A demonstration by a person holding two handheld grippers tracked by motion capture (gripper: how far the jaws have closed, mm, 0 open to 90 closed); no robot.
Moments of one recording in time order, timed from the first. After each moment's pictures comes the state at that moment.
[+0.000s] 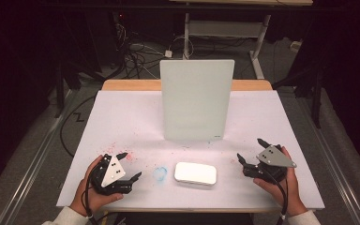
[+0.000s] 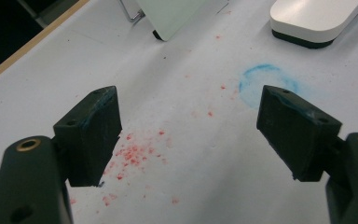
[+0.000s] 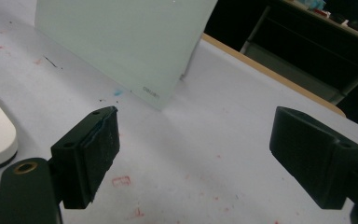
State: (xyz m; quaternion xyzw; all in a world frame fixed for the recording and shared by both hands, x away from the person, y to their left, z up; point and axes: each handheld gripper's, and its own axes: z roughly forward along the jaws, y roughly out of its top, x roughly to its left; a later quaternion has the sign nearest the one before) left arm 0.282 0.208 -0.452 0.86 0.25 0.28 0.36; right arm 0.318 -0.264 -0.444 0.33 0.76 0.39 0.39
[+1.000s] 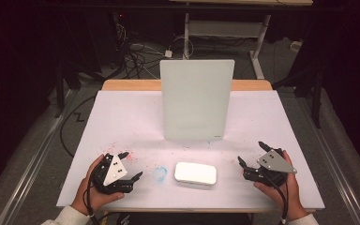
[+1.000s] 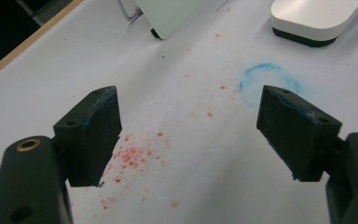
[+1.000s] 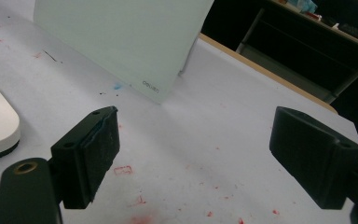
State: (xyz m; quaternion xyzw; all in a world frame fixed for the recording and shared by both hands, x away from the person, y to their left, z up) left arm 0.286 0.206 -0.453 0.86 0.25 0.27 0.36; right arm 0.311 -0.262 -0.449 0.32 0.76 0.39 0.40
